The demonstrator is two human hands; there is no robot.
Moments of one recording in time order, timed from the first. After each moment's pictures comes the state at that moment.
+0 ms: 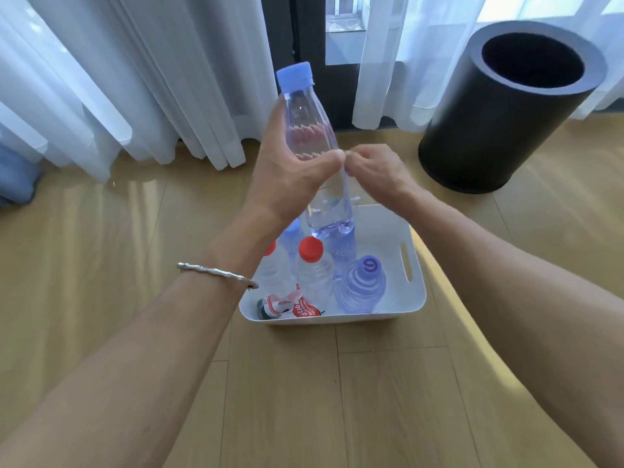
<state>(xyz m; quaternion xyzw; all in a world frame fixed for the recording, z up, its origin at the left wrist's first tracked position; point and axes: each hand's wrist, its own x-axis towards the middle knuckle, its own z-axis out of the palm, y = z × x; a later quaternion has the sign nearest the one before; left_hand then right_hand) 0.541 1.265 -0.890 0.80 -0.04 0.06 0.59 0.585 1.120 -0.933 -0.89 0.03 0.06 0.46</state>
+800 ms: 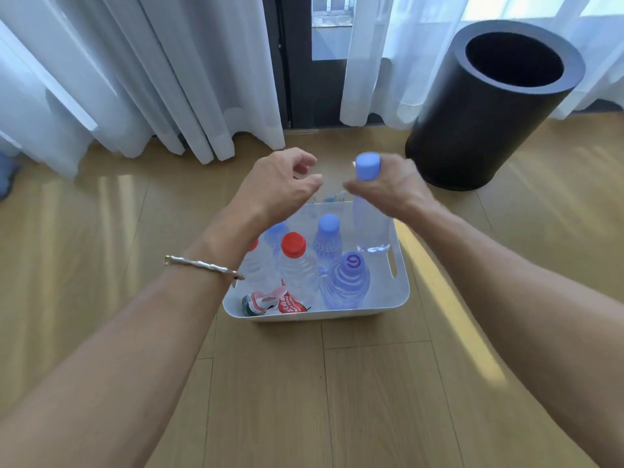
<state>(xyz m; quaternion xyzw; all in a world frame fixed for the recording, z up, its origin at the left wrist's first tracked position) 0.550 1.267 -0.907 0.93 -0.07 -0.07 0.35 0.569 1.083 -0.947 -0.94 0.08 0.03 0.32</state>
